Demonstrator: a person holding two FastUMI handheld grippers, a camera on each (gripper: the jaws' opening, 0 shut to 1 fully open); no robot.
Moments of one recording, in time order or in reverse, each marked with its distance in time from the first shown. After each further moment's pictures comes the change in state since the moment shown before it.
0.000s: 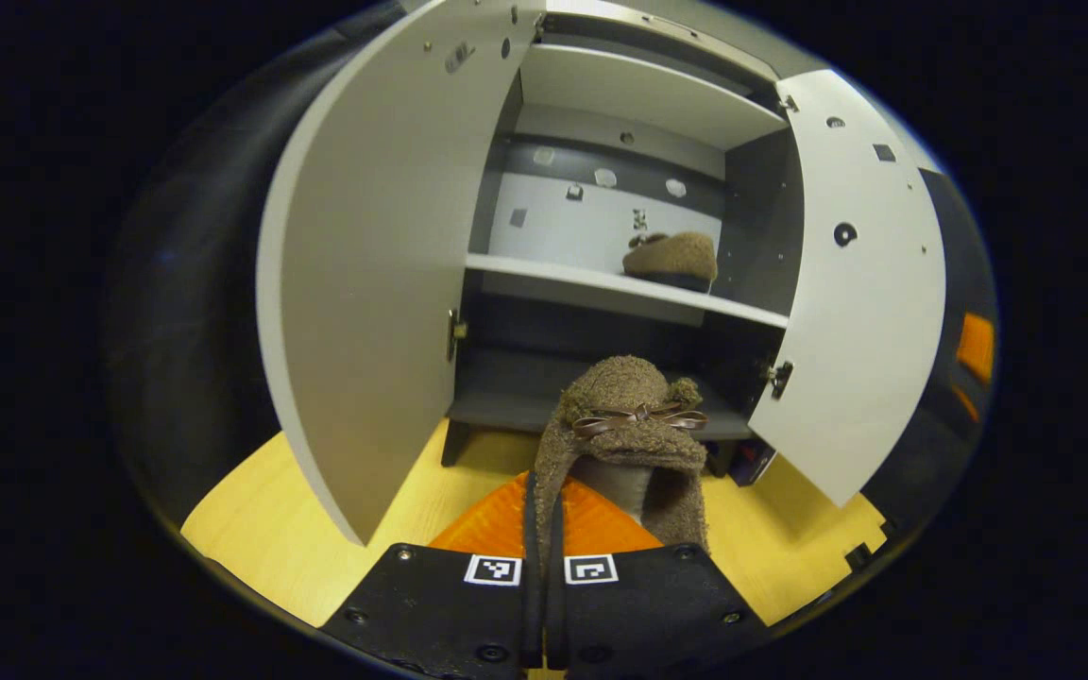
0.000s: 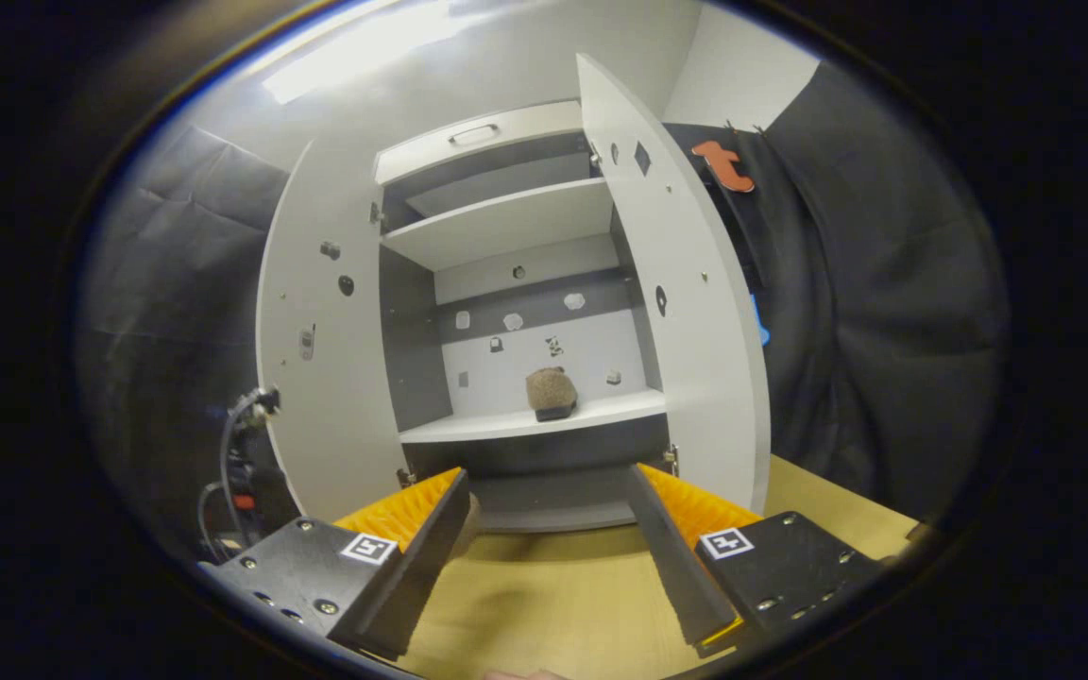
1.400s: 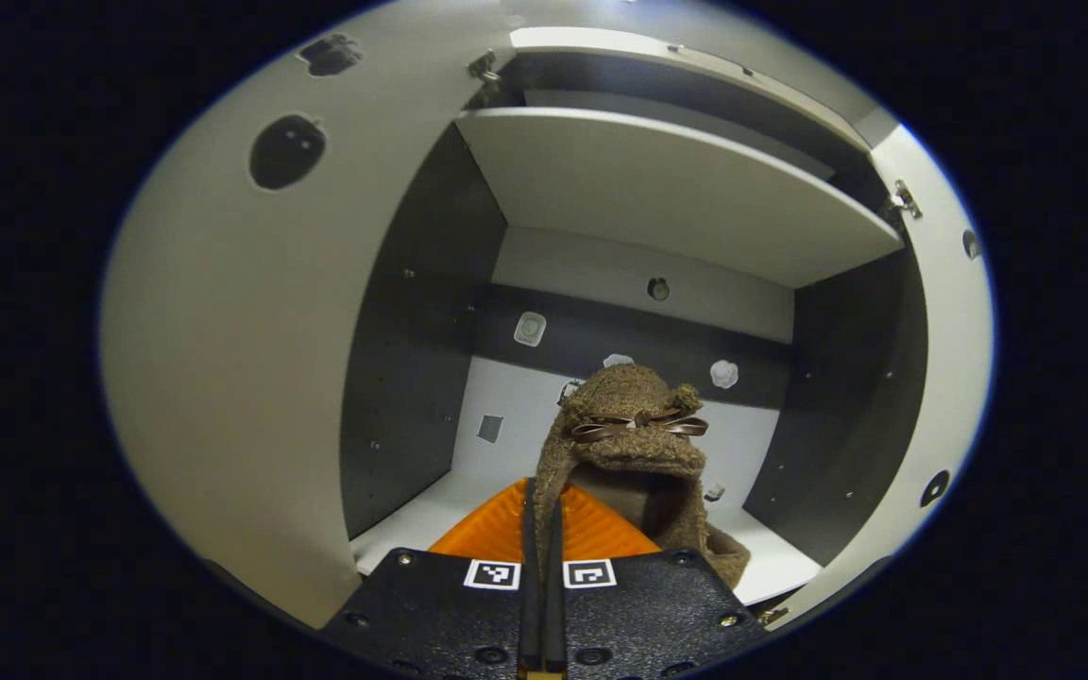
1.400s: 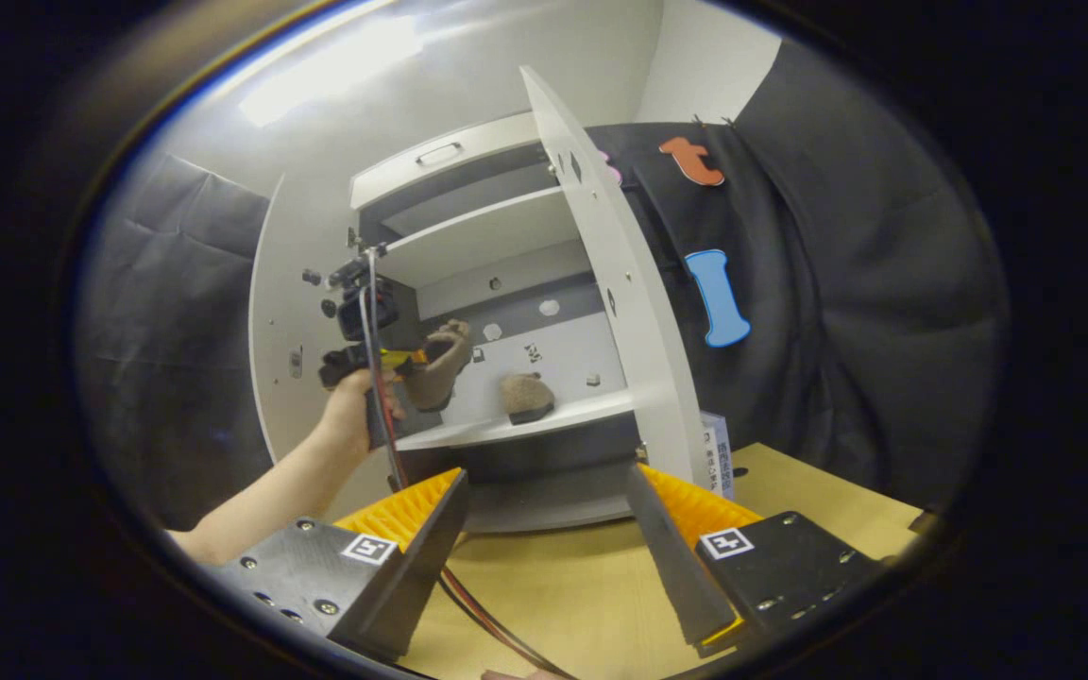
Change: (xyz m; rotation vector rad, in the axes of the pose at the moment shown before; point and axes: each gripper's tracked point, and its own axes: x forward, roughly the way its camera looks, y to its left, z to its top) left arm 0.210 -0.043 0.255 -0.021 -0.294 0.143; right arm -0.016 -0.048 0.004 0.055 -0.019 -0.001
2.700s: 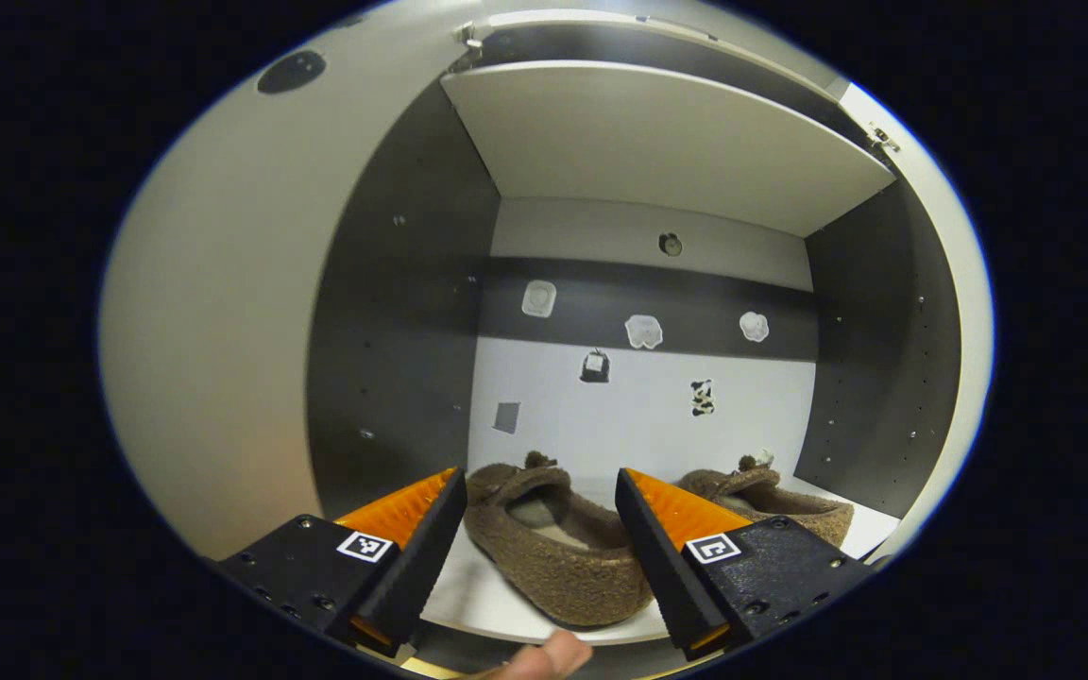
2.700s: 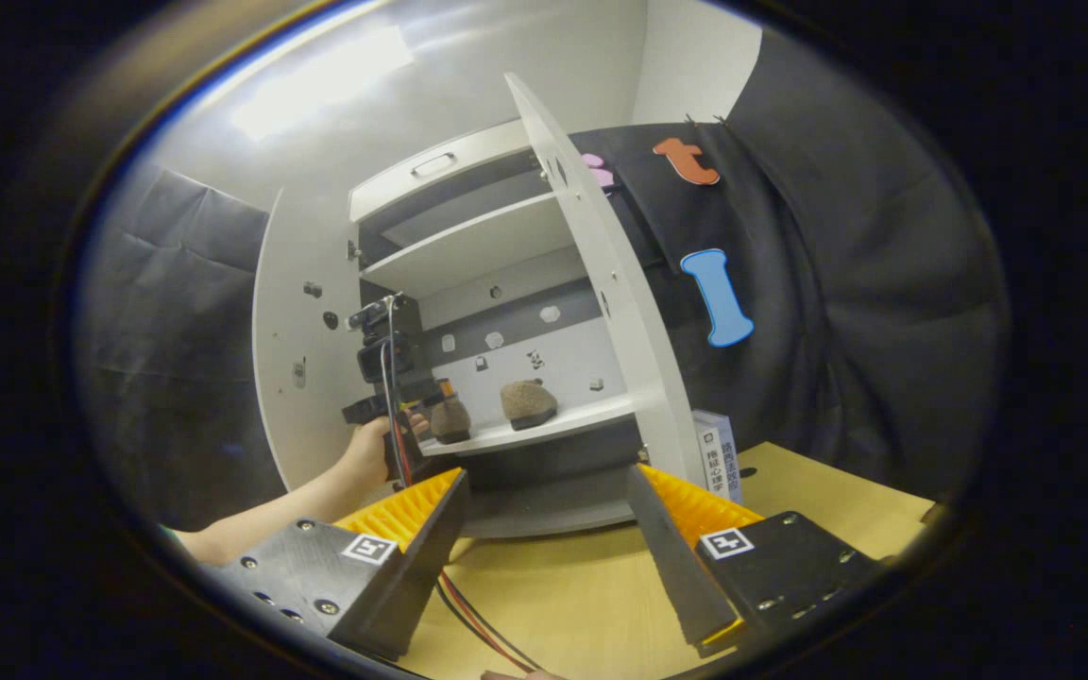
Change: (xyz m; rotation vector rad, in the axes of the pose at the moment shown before) left arm 0.009 0.025 -0.018 0.095 -0.059 -0.022; right arm -0.005 -0.012 0.004 0.046 -0.045 0.024
